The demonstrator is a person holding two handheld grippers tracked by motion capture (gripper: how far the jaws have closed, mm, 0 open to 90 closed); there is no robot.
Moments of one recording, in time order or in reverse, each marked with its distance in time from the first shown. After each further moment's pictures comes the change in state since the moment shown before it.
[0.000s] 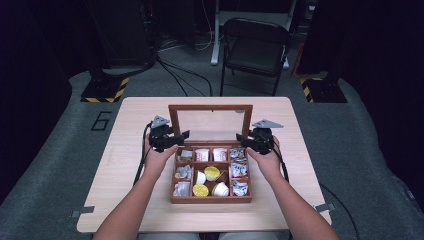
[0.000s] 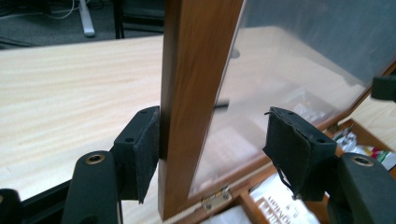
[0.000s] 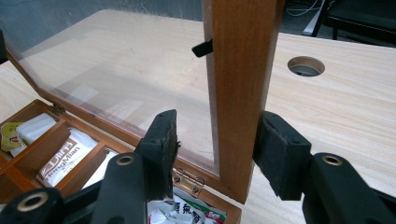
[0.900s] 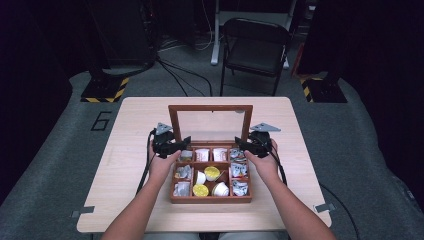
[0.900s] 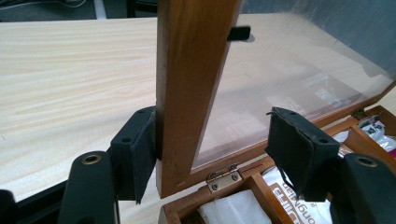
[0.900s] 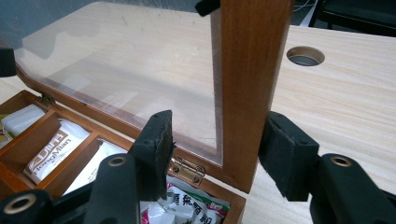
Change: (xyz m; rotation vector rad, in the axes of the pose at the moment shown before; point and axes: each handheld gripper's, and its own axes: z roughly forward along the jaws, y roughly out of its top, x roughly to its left) left arm -0.006 -0.020 0.012 0.012 0.058 -0.032; right arm 0.004 -0.012 0.006 0.009 -0.028 -0.001
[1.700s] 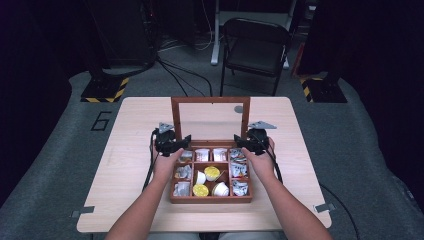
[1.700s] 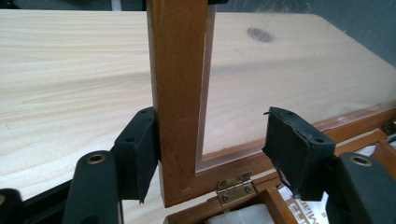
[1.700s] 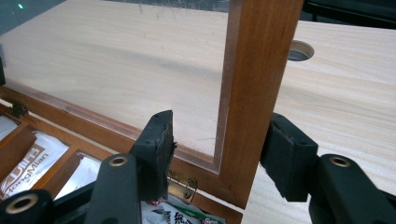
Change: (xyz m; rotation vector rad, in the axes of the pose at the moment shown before) left arm 0.000 0.000 0.013 0.011 0.063 -0.044; right arm 0.003 0.005 0.013 0.028 -0.058 0.048
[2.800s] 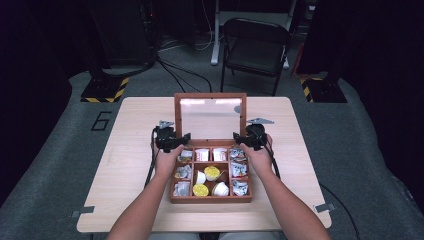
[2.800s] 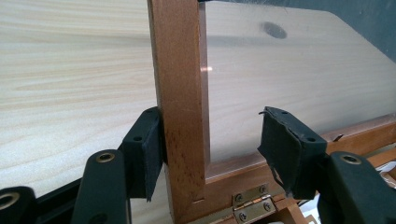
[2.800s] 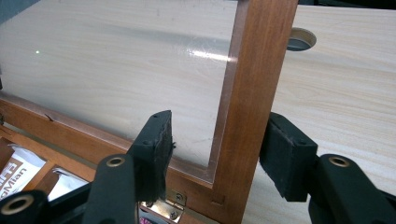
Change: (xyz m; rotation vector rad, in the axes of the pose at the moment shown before) left arm 0.010 0.004 0.015 0.049 0.003 -0.062; right arm -0.007 0.007 0.019 0.055 -0.006 0.042
